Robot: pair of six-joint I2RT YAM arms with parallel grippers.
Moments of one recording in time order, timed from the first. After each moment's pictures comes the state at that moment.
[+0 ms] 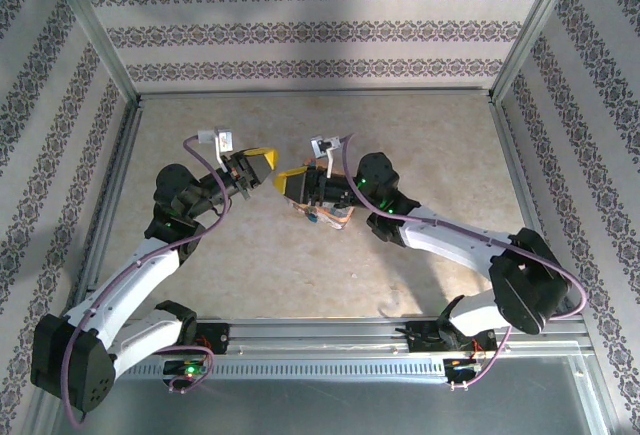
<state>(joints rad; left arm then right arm) -0.34 1.00 0.67 0.53 0.62 -0.71 0.76 1.43 0.87 0.64 -0.63 0.85</state>
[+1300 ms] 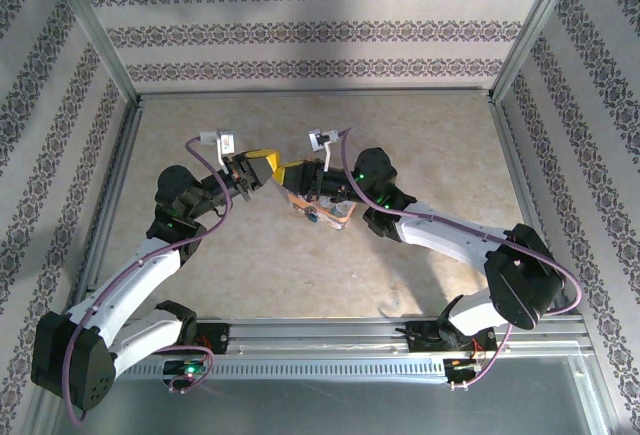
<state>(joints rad) -0.34 1.00 0.65 0.56 0.64 -0.71 0.75 1.46 0.91 0.67 -0.63 0.87</state>
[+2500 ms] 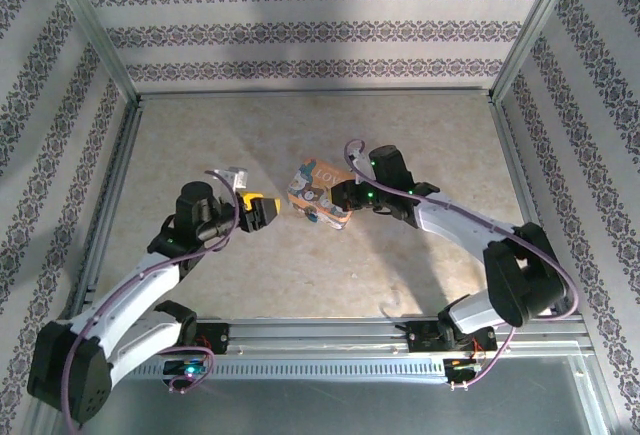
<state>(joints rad) -0.35 0.96 0.50 0.06 0.47 -0.45 0.50 1.48 0.87 -0.11 -0.54 0.46</state>
